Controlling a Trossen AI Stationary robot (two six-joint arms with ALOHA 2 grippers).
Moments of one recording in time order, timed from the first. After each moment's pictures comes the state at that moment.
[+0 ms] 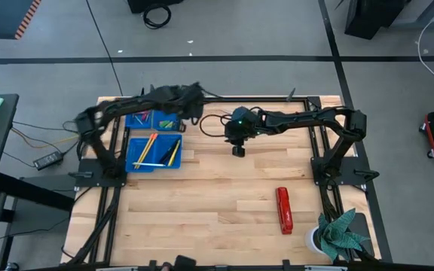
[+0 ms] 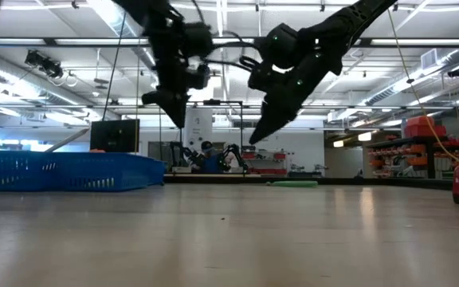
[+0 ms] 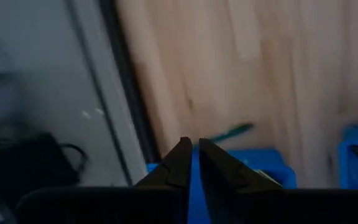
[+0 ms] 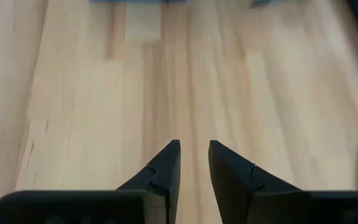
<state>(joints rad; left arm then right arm) 0.49 1.73 1.41 -0.84 -0.34 0.82 -0.30 1.70 1.06 -0.20 -0.11 -0.21</state>
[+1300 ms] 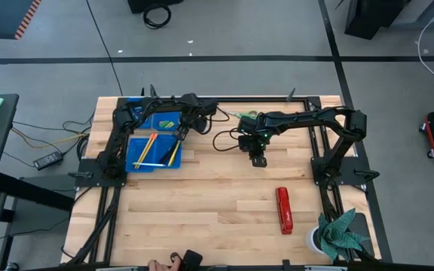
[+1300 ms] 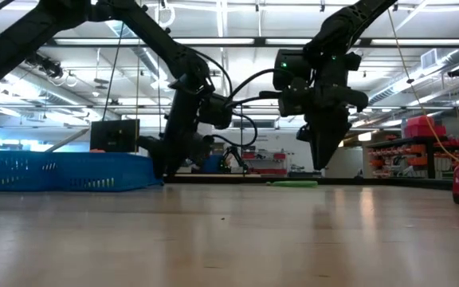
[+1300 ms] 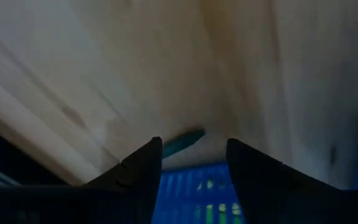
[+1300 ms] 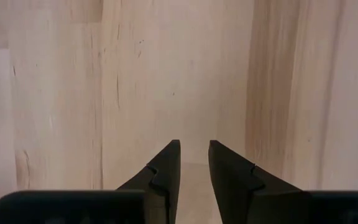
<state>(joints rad) 0.50 2.16 1.56 -1.07 -0.37 0.89 -0.30 1.70 1.06 -0.73 -0.28 -0.27</state>
